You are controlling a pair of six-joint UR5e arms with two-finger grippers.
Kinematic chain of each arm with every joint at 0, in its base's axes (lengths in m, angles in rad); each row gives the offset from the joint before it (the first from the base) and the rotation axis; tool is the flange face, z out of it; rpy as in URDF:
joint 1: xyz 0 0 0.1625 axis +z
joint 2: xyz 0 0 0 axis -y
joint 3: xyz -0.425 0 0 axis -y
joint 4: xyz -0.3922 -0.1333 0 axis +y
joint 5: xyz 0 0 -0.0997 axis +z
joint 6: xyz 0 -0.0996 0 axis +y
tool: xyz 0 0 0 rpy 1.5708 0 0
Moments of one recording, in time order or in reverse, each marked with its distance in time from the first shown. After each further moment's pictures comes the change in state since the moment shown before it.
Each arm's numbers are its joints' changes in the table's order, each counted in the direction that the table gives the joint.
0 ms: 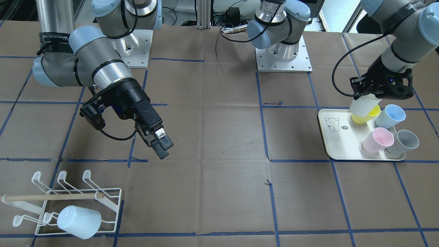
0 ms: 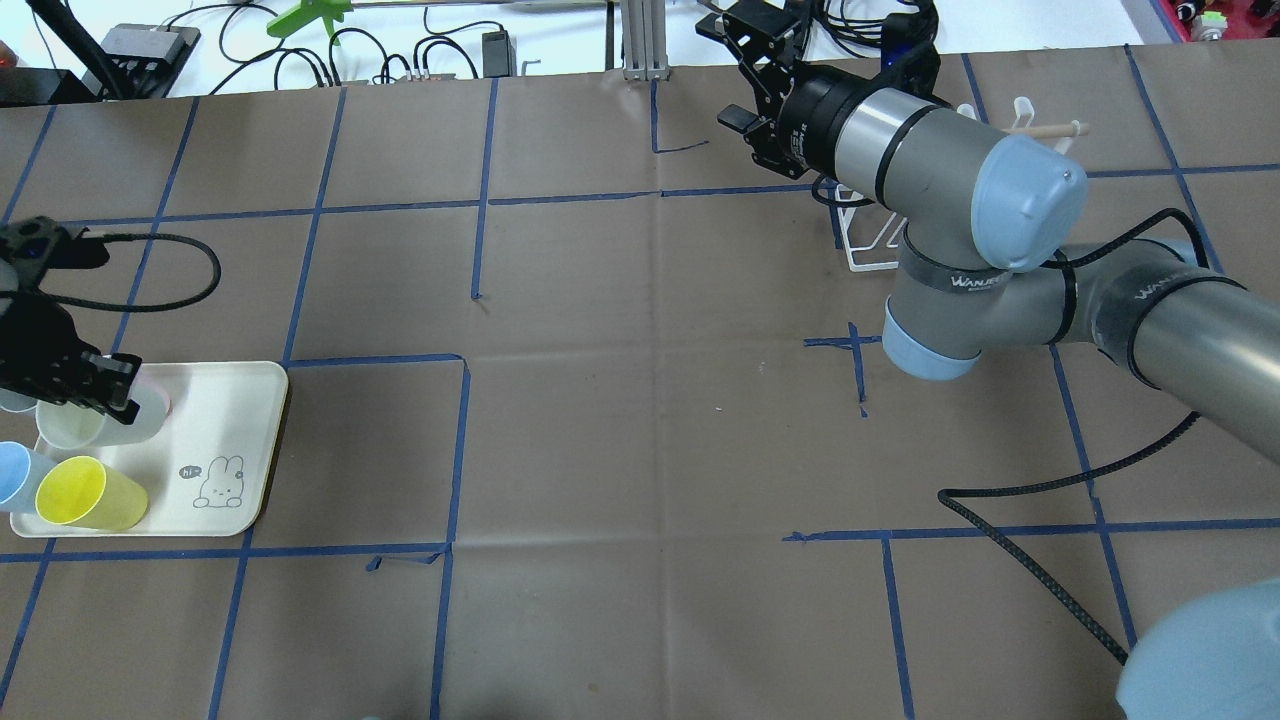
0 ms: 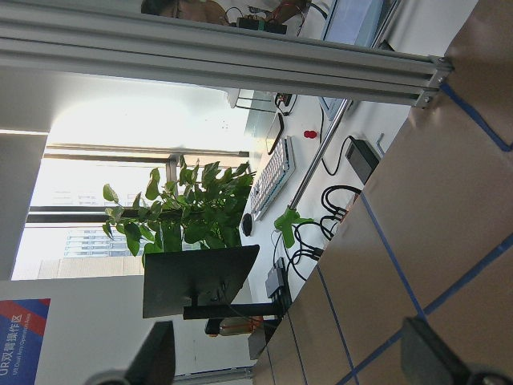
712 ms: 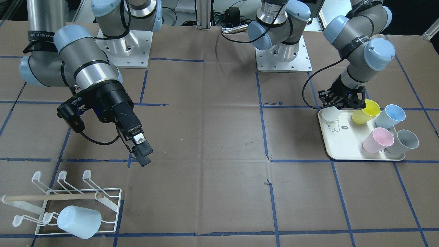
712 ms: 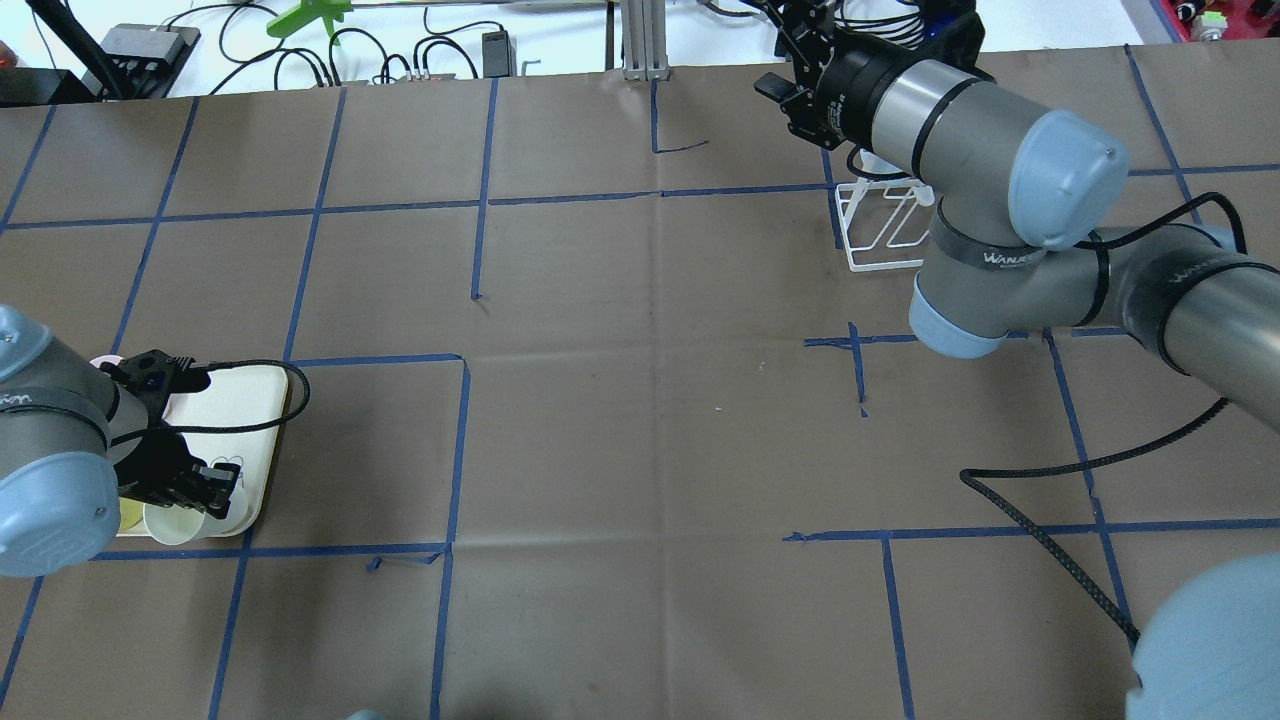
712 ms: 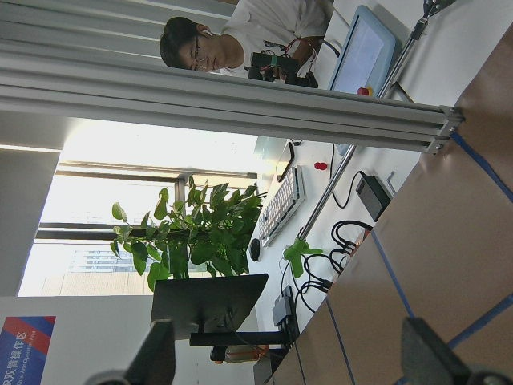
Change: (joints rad) left arm 0.057 -0.023 -0.453 -0.480 0.001 -0.004; right arm -0.041 0.001 -0.038 0.000 -0.003 0.012
